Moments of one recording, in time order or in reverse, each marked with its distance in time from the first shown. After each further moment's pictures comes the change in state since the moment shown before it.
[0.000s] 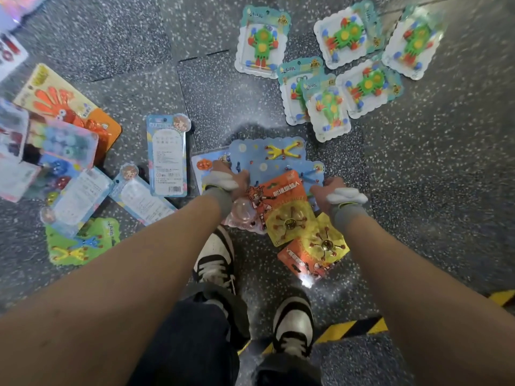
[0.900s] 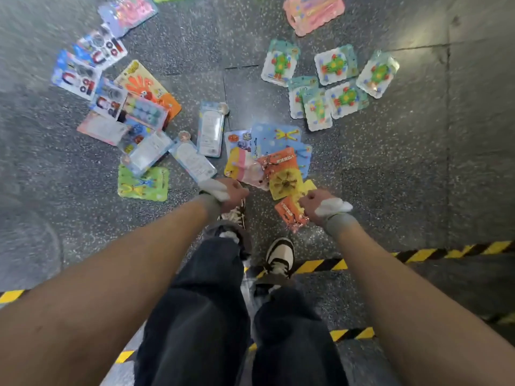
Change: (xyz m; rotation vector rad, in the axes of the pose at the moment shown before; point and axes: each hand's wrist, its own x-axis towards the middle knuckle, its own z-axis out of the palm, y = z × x) left_hand -0.267 -0.018 -0.114 0.269 -0.246 0.029; right_hand -0.267 0.040 -0.053 -0.365 -0.158 -0.192
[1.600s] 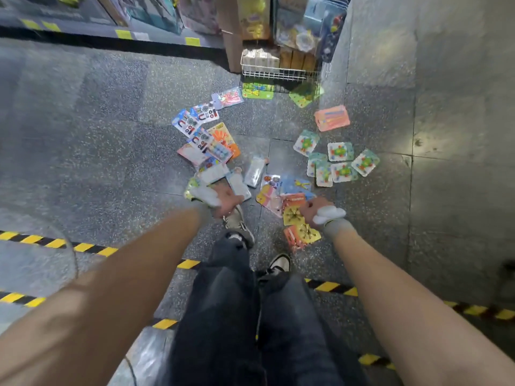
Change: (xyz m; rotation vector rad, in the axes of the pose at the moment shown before) left_hand -0.363 -0.010 -0.109 -0.260 0.261 -0.003; right_hand -0.314 -0.048 -0.082 -0.240 0.111 -0.299
